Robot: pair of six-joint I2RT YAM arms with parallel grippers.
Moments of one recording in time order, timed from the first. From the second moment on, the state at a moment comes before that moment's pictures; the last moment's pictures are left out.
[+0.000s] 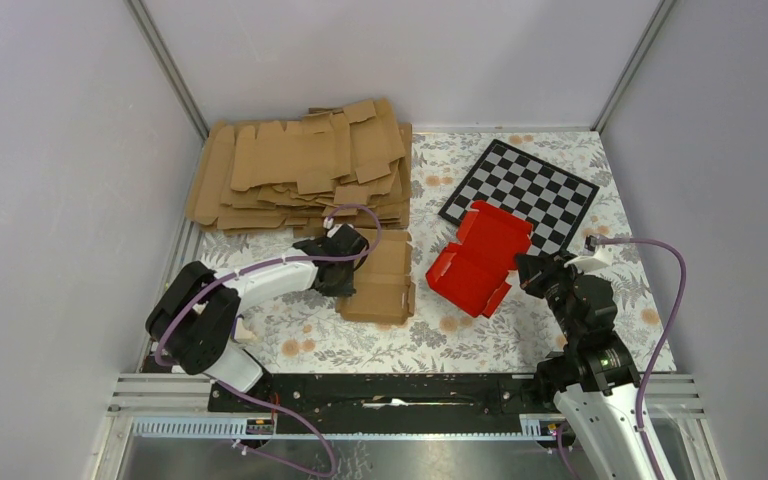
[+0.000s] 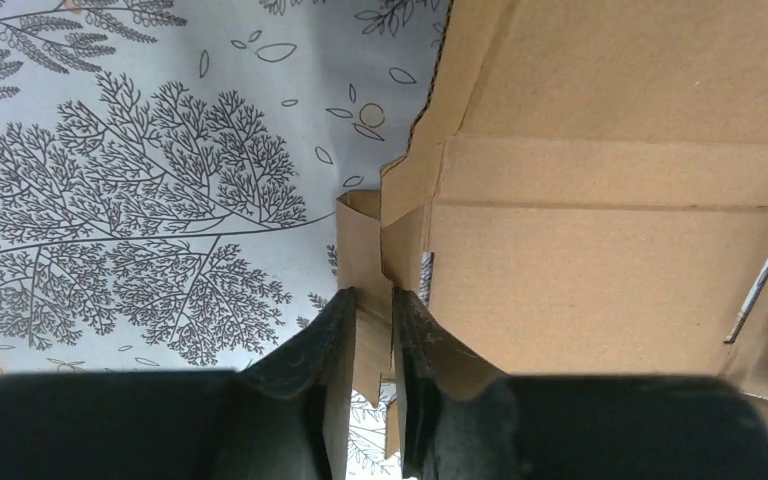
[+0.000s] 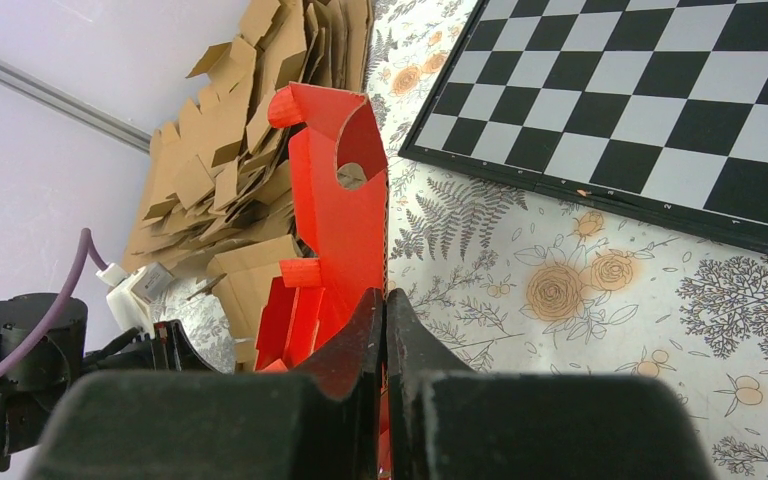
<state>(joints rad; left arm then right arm) -0.69 1.52 0.84 -0.53 -0.20 -0.65 0.26 0.29 0.44 -0.36 0.06 0.69</state>
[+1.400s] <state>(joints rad) -0.39 1.53 1.47 -0.54 0.23 -0.57 0.26 0.24 0.53 -0.41 0.15 0.67</state>
